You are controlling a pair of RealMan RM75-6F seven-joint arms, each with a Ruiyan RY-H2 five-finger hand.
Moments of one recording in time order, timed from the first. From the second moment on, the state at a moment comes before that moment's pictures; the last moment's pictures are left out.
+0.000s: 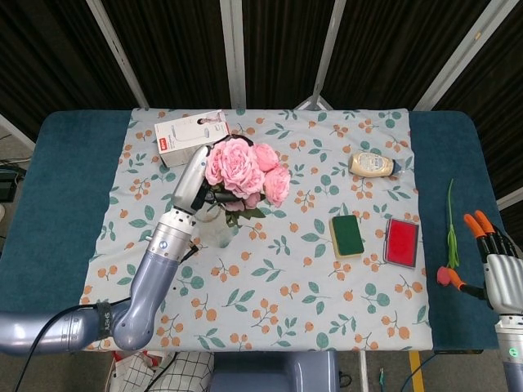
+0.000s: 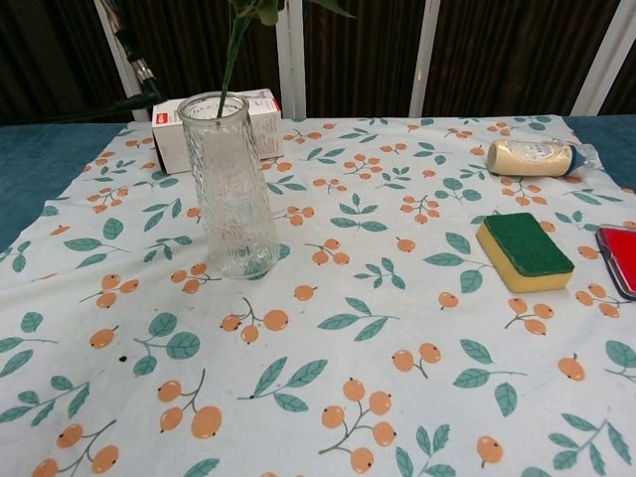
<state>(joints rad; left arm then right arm) -0.91 -1.53 -0.59 -1.89 0.89 1.22 -0.07 0.11 -1.14 0.13 -1.51 -1.43 1.44 0.20</state>
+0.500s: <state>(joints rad) -0.82 -1.46 -0.52 -1.88 0.97 1.15 -0.22 0.11 -1.14 0.13 -1.51 -1.42 1.44 0.20</state>
